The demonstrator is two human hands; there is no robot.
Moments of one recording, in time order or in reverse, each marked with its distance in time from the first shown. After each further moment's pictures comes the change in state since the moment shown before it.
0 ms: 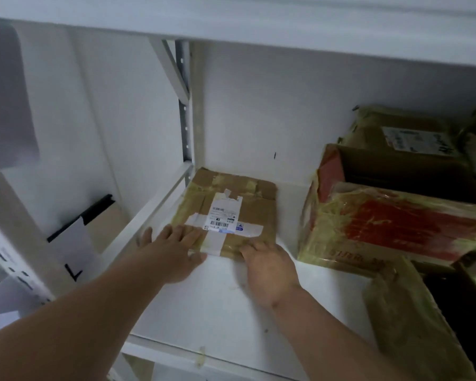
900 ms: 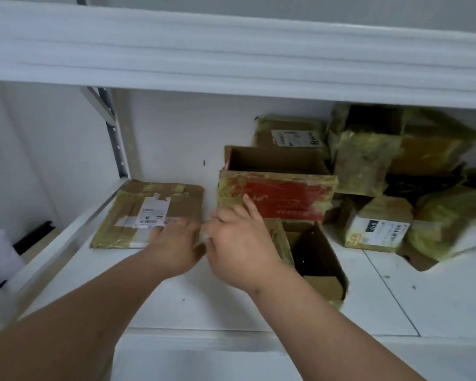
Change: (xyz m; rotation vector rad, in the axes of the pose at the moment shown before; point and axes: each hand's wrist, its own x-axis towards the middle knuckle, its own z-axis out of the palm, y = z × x) left_hand -0.077 0.164 -0.060 -0.126 0.239 0.238; right_hand -0.130 0.038 -0.105 -0.003 0.438 -0.101
